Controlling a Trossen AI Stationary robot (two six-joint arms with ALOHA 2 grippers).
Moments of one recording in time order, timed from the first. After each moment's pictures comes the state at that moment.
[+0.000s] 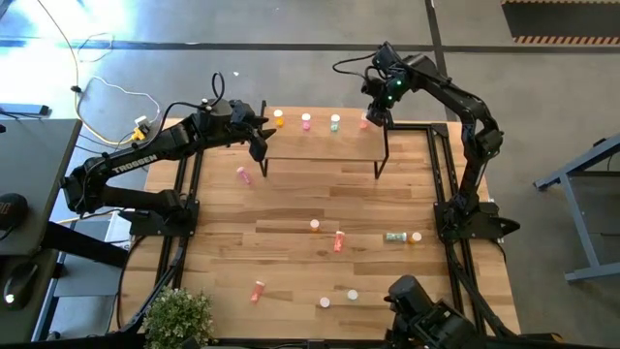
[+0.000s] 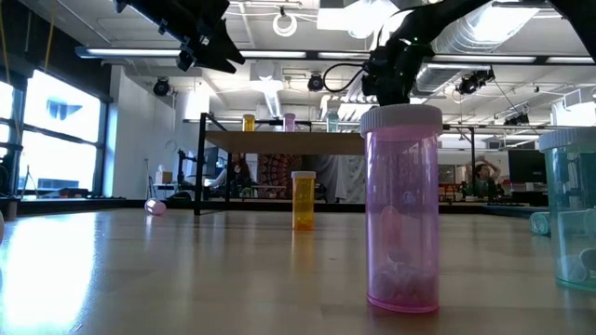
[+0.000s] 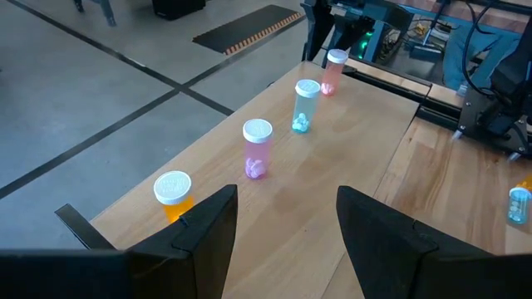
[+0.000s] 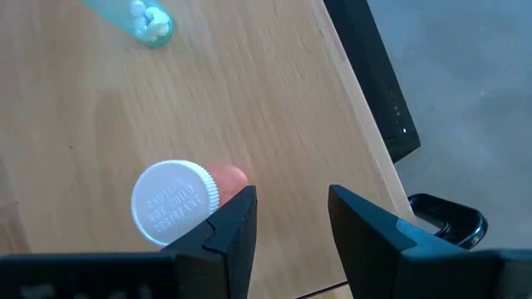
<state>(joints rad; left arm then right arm) 0.65 1.10 0.97 -0.29 -0.04 -0.07 -0.92 1.86 1.79 -1.17 -0.29 -0.50</state>
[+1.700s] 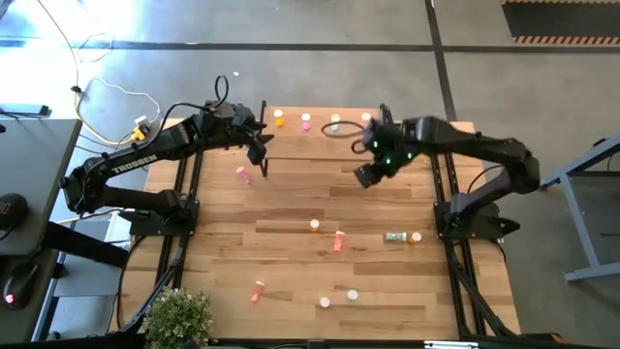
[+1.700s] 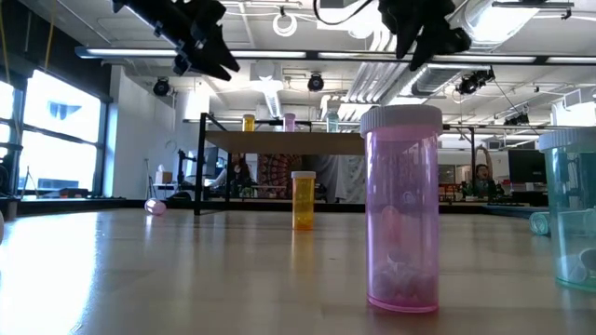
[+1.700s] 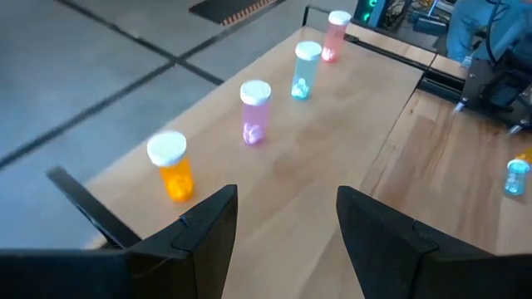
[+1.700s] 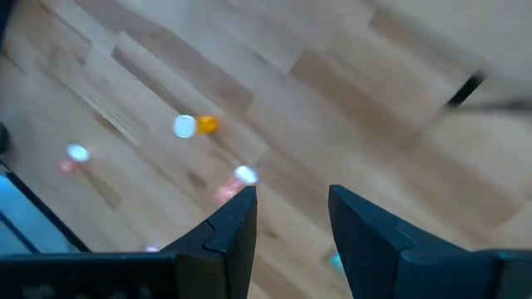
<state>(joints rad) 0.65 1.10 0.97 -0.38 -0.03 -0.09 -0.21 1.43 1.50 -1.23 -0.11 0.79</state>
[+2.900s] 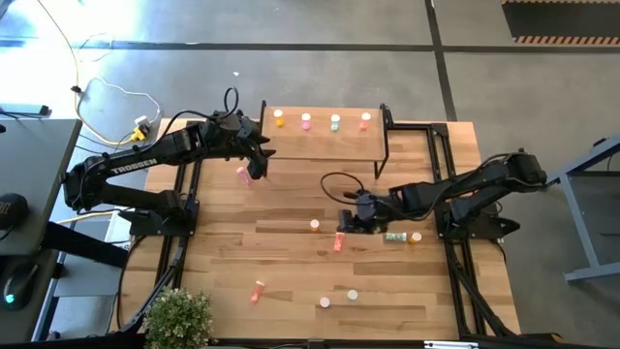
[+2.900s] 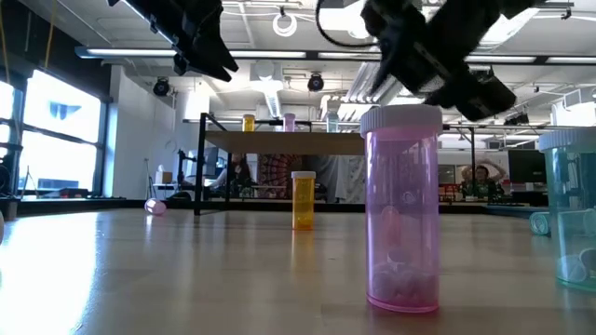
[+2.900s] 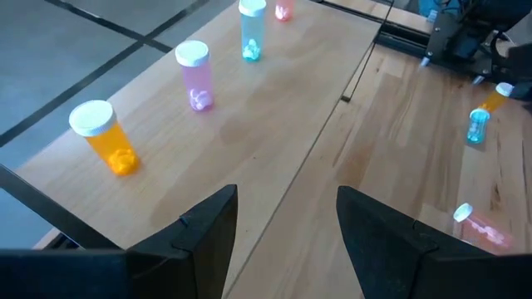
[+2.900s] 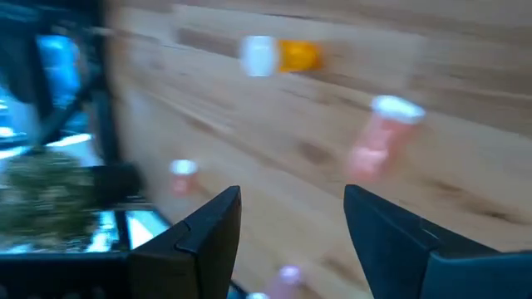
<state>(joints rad) 0.54 1.10 0.97 -0.46 -0.04 -0.08 0.18 1.41 0.90 -0.30 -0.01 1.58</state>
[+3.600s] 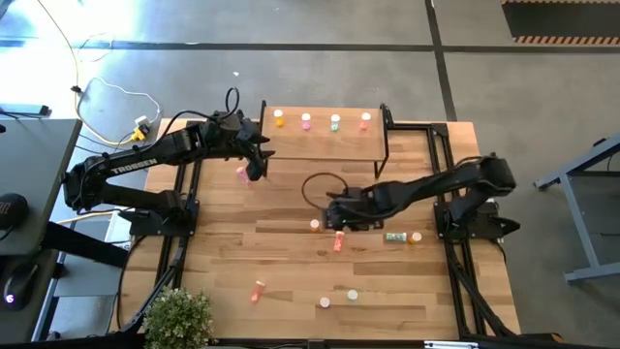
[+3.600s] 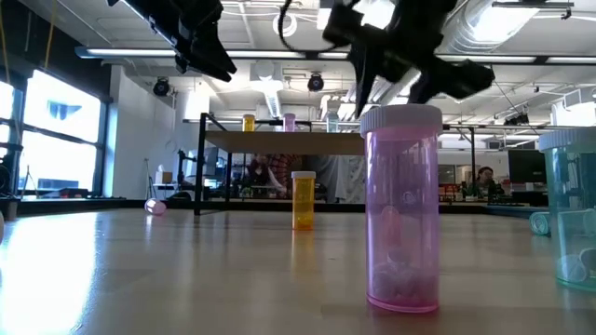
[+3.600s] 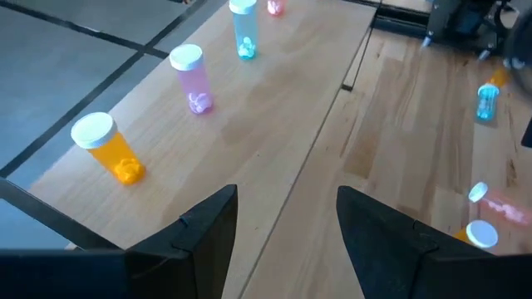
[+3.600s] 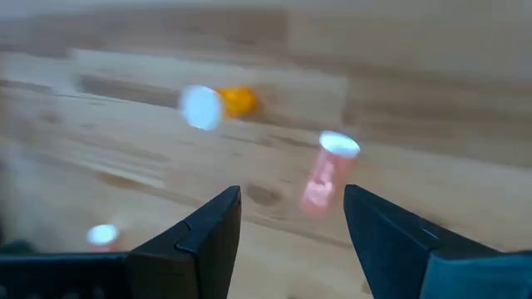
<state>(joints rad) 0.54 1.10 0.97 -0.47 -0.04 0.02 0.16 1.68 1.28 -0.78 0.07 1.63</state>
